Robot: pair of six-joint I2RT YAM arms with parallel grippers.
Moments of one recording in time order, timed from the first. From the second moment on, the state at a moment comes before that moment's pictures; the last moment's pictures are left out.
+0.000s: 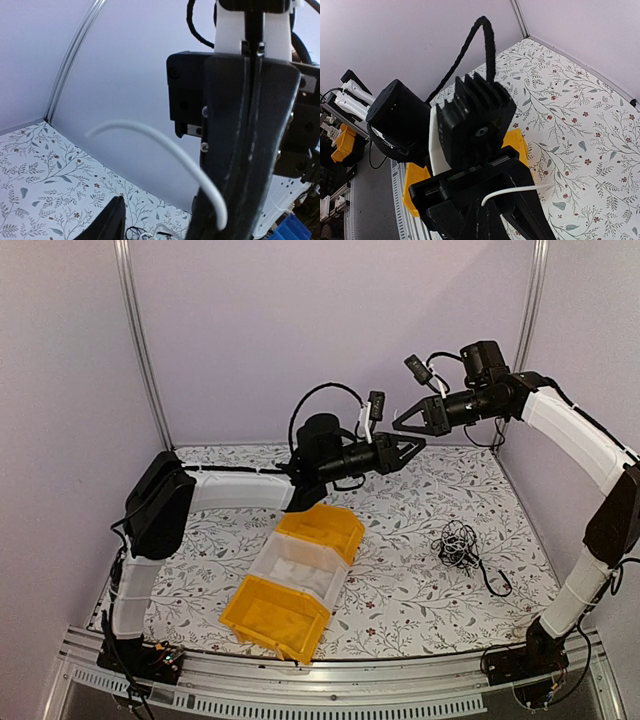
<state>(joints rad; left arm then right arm) -0.91 2.23 1.71 0.70 0.38 -0.60 0.39 1.67 1.74 -0.76 -0.86 -0.11</state>
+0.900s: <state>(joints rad) -0.90 2.22 1.62 0.68 0.32 -0.62 0.32 1.30 0.80 -0.30 -0.46 -0.44</state>
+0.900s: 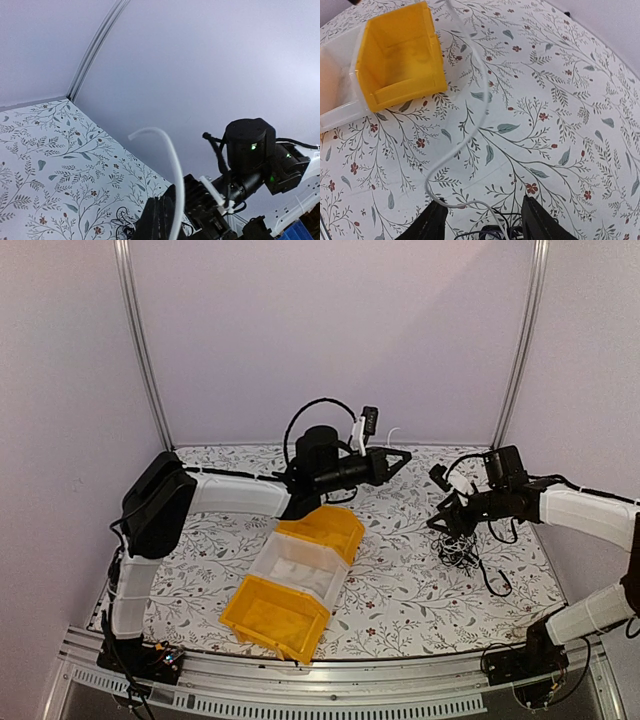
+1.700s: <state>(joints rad) -0.73 1.72 1.73 0.21 0.08 -0.30 0.24 1.54 0.73 -0.19 -0.19 -0.49</state>
